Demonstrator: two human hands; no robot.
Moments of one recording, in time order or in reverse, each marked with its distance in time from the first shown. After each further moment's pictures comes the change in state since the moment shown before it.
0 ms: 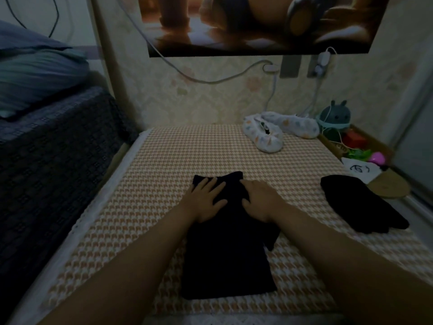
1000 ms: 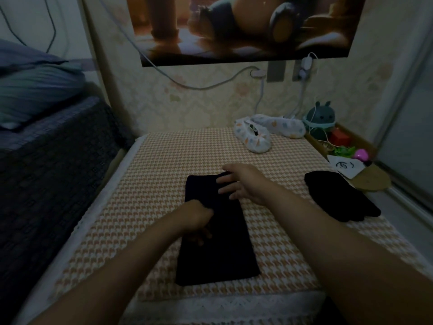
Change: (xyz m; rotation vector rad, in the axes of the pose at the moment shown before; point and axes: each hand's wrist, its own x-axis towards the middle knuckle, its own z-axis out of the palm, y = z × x) left_hand -0.093 0.068 -0.068 -0.796 -0.318 -0.450; right_hand -0.023 -0.047 -0.071 1.286 -0.117 0.281
